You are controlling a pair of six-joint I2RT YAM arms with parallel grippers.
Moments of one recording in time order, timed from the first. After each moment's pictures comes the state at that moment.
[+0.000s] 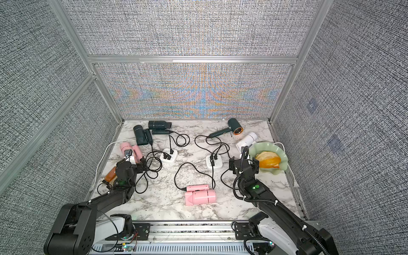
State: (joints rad) left arm -0.11 1.23 0.25 0.65 -0.28 0.00; right arm 0.47 0.91 0.47 -0.04 0.64 0.15
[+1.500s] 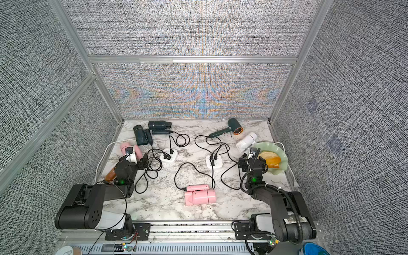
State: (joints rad) left arm -0.04 1.44 0.26 0.93 -0.07 0.03; right arm 0.06 1.35 0.29 0.70 0.26 -0.03
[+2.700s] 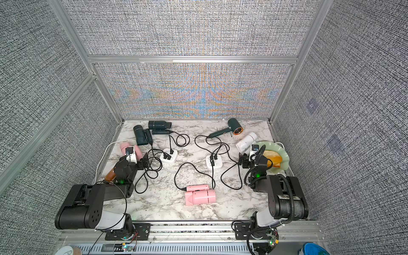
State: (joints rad) left arm -0.02 1.44 0.26 0.93 -0.02 0.03; right arm -0.07 1.52 0.35 0.83 -0.08 0.01
